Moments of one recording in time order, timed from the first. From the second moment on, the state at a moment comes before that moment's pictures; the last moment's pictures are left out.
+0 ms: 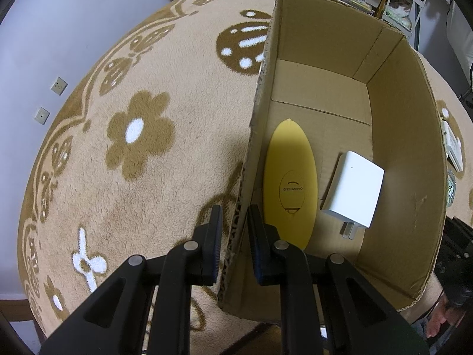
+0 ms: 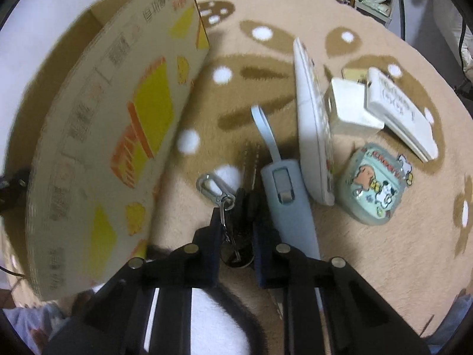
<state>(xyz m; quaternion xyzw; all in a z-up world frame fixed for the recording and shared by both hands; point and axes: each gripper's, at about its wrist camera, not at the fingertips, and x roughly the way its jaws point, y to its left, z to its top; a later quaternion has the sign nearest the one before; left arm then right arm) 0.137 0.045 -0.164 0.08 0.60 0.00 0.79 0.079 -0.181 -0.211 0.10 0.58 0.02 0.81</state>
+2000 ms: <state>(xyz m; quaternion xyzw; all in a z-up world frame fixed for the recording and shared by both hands) 0.138 0.048 -0.164 0.07 0.61 0.00 0.79 0.096 -0.122 -0.122 0.12 0.43 0.14 0.88</state>
